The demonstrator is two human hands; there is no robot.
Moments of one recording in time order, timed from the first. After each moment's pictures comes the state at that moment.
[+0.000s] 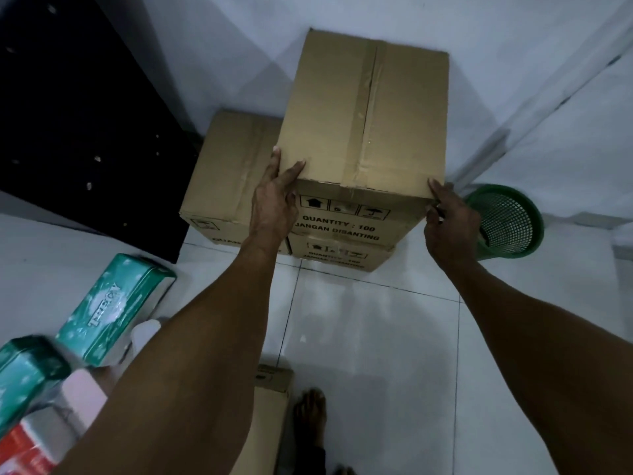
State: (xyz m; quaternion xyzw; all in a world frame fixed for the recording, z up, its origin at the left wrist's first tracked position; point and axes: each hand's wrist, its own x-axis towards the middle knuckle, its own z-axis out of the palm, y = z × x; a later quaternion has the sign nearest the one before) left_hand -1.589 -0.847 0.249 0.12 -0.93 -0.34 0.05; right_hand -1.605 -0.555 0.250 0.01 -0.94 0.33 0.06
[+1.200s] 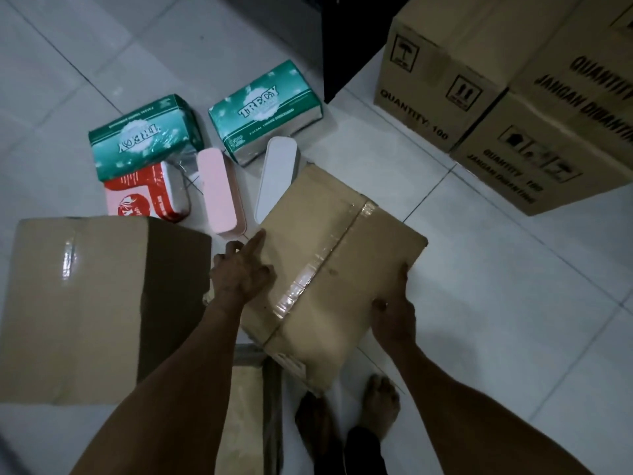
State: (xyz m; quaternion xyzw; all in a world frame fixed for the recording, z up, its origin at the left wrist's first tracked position) left_hand -1.002 -0.974 0.038 0.46 -0.84 -0.22 -0.20; right_hand -1.139 -0.715 0.033 0.06 -0.89 0.32 -0.32
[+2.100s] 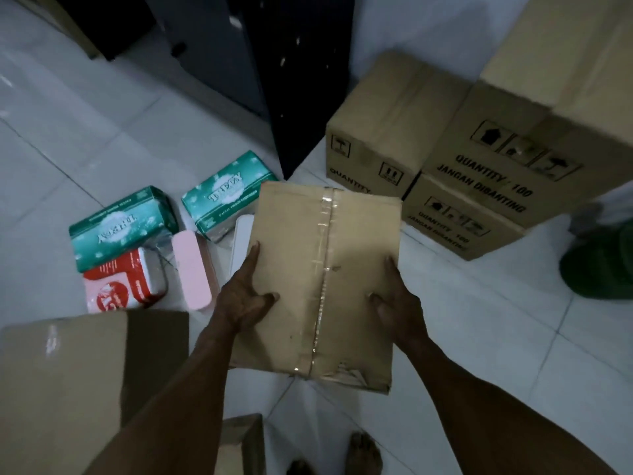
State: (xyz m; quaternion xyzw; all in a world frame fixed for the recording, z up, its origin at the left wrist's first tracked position) left_hand -1.123 -0.977 0.146 0.36 -0.82 -0.43 -0.09; right_hand -1.288 -0.718 0.137 0.14 -0.88 0.35 -0.30
